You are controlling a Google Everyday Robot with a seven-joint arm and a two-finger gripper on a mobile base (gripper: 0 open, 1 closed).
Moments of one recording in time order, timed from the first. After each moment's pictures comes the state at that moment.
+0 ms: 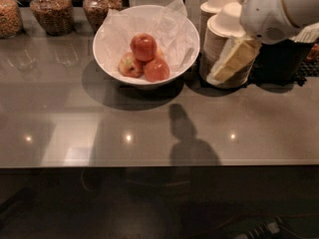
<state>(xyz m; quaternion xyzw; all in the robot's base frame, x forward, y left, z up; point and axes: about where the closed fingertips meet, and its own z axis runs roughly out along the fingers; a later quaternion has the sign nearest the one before) 0.543 -0.127 1.020 -0.62 0.65 -0.04 0.43</state>
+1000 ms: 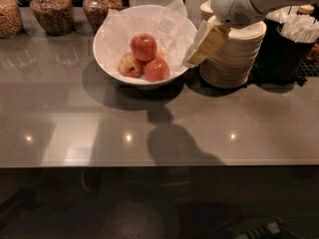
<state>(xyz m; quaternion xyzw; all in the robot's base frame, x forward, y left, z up) 0.584 -0.078 1.033 -0.63 0.62 -0.03 0.47</state>
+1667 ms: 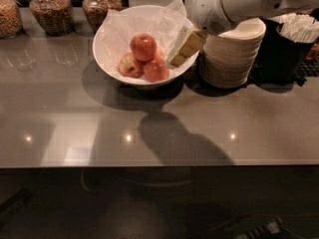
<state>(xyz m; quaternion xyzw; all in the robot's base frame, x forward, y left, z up) 0.611 -0.041 1.012 -0.63 0.60 0.01 0.49</state>
